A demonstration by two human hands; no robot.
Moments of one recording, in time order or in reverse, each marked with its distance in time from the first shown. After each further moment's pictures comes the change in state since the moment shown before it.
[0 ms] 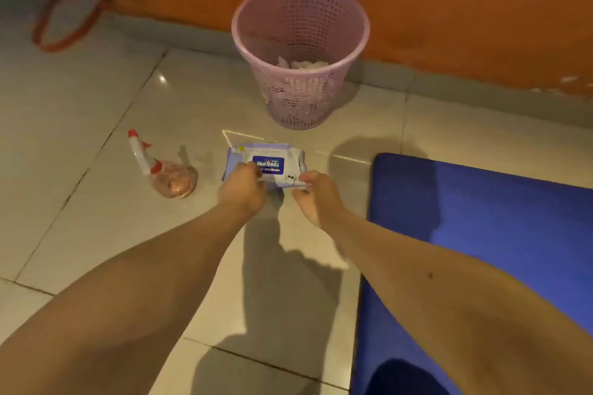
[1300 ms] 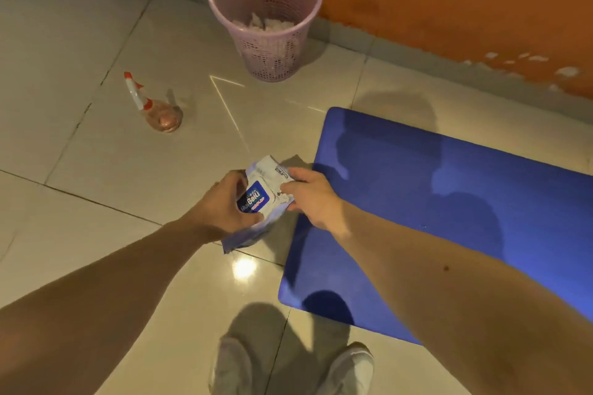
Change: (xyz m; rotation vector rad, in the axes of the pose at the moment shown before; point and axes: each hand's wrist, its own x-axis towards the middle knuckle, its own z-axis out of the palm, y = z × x) left_hand -0.248 0.075 -0.065 -0.389 -0.369 0.035; right_hand -0.242 -0.086 -0.100 0.140 -0.139 0.382
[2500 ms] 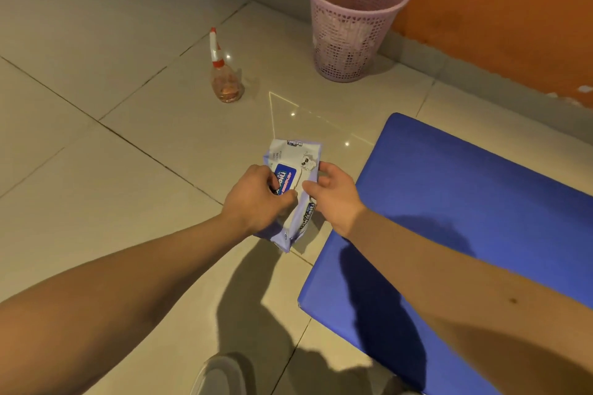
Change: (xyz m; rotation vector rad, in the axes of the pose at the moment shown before) left_hand -0.031 -0.103 0.105 0.003 0.523 -0.083; right_hand 0.037 0.138 0.042 -0.134 -0.091 -0.345
